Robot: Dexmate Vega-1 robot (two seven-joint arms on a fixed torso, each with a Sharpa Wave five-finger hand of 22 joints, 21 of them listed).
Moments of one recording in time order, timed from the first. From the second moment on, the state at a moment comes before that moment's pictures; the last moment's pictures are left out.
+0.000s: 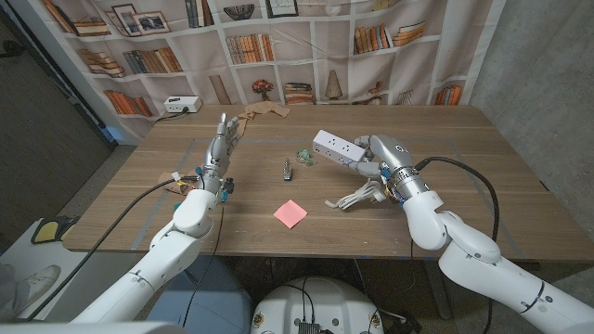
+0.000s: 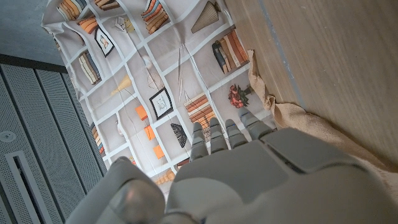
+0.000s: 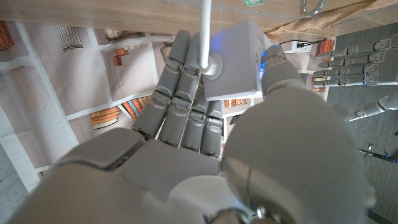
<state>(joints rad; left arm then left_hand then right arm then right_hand) 1.14 0.59 0.29 -1.67 -0.41 -0.35 0.29 0.13 0.04 0.14 0.06 0.25 0.15 -0.05 0.20 0.18 0.11 0.01 0.22 0.20 0.03 -0.01 0.19 0.18 0.12 0.01 0.19 0.17 -1.22 -0.83 -0.47 -2.21 -0.57 -0.35 -0.38 1.07 -0.06 0.36 -0.17 0.24 0.80 0.05 0.32 0.23 0.85 0.01 0.58 0.31 1.03 -0.09 0.60 0.61 0.86 -0.11 0.74 0.35</state>
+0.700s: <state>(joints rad) 1.18 0.62 0.26 -1.75 -0.31 -0.32 0.35 0.15 0.06 0.15 0.04 0.25 0.15 -0.04 0.20 0.18 0.11 0.01 0.22 0.20 0.02 -0.01 0.19 0.18 0.10 0.02 0.19 0.17 -1.22 -0.83 -0.45 -2.21 -0.55 -0.35 -0.38 1.07 -0.06 0.36 -0.17 0.24 0.80 0.05 0.32 0.24 0.85 0.01 0.58 0.31 1.03 -0.09 0.59 0.63 0.84 -0.10 0.76 0.35</state>
